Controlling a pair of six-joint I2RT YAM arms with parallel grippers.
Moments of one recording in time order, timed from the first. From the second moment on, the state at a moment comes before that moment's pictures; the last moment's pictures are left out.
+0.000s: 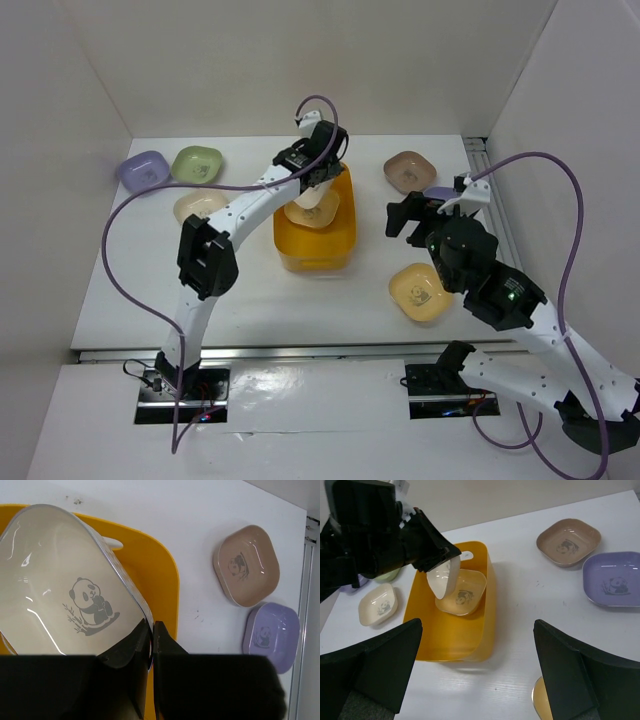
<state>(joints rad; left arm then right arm) -0.64 2.17 2.14 -0.62 -0.39 -0.81 0.81 0.77 1.07 -0.47 0.68 0.47</state>
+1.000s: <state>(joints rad) -0.69 1.93 1.96 -0.60 -0.54 -0.87 0.80 0.83 0.99 -0.44 0.62 0.45</state>
